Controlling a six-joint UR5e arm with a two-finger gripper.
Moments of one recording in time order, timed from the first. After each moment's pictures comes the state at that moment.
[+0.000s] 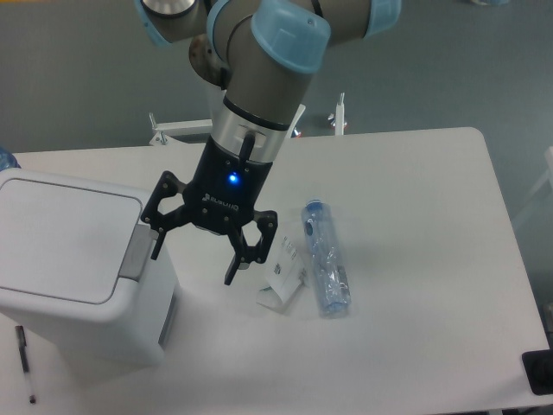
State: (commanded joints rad) arm 2.35 -1.79 -1.49 -1.00 0.98 0.36
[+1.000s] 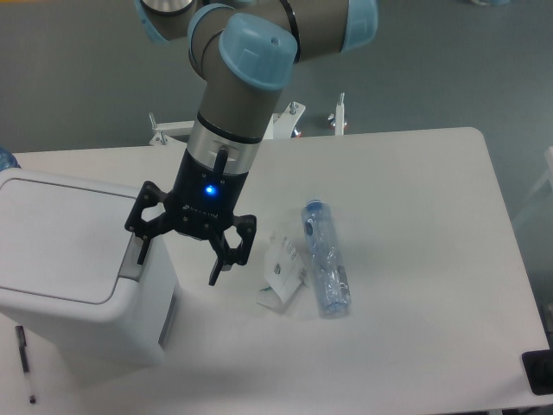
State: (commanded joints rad) arm 2.30 -1.80 -1.51 -0.98 1.06 0.32
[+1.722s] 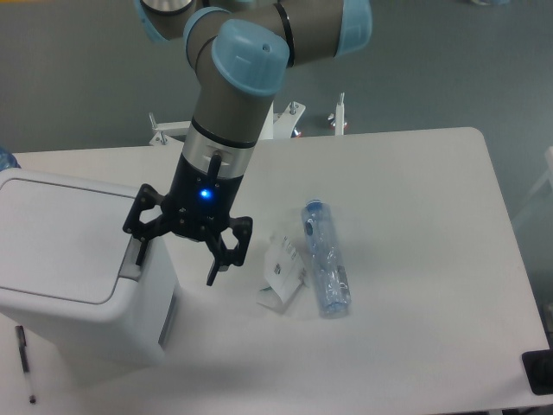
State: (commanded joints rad) arm 2.29 -1.81 -1.52 -0.98 1.07 0.33
